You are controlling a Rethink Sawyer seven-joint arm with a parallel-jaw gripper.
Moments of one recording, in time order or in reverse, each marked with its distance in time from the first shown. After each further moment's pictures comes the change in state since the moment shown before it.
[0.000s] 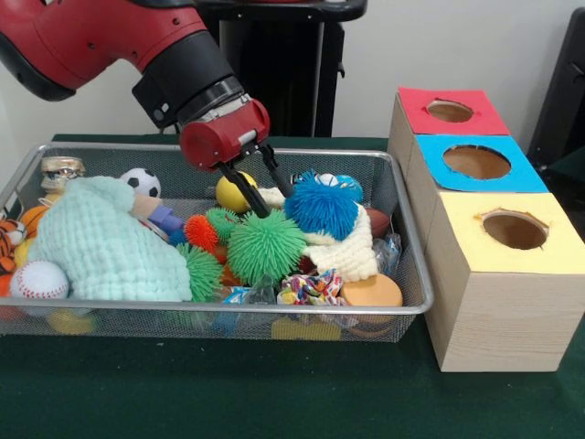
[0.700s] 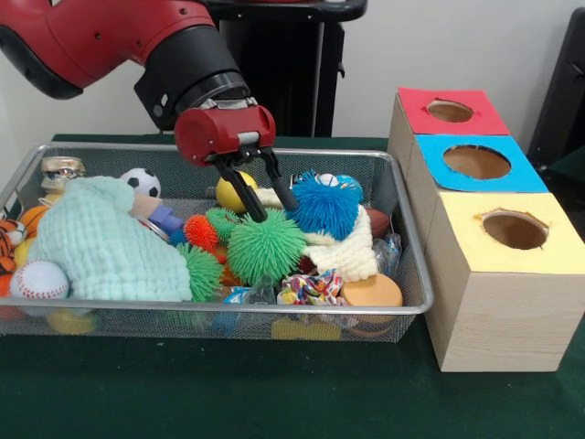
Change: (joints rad) arm 0.028 -0.015 -0.003 0.000 -0.015 -0.179 0.000
